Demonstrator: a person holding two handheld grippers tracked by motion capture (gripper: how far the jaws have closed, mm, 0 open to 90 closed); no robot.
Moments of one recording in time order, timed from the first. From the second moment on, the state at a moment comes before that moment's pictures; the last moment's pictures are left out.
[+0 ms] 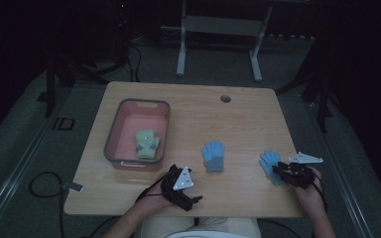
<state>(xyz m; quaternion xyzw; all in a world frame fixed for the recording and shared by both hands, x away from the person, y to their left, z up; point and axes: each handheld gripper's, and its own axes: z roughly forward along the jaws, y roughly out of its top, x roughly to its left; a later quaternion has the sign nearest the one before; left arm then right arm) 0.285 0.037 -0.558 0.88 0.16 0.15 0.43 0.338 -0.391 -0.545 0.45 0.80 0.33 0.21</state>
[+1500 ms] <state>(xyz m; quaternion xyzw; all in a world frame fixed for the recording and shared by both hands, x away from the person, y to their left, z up) 0.285 0.039 -0.557 0.87 0.16 0.15 0.43 0.366 -0.263 -0.533 0.57 0.73 0.31 0.24</state>
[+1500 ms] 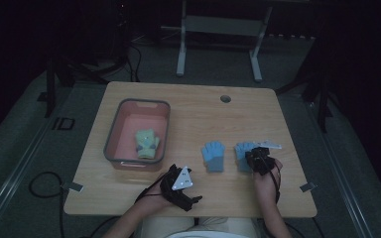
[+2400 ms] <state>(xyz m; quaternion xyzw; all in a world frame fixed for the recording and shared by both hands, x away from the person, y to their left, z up) 0.284 0.039 -0.556 0.87 0.16 0.14 0.43 0.373 -0.297 -0.517 0.42 0.81 0.36 0.21</state>
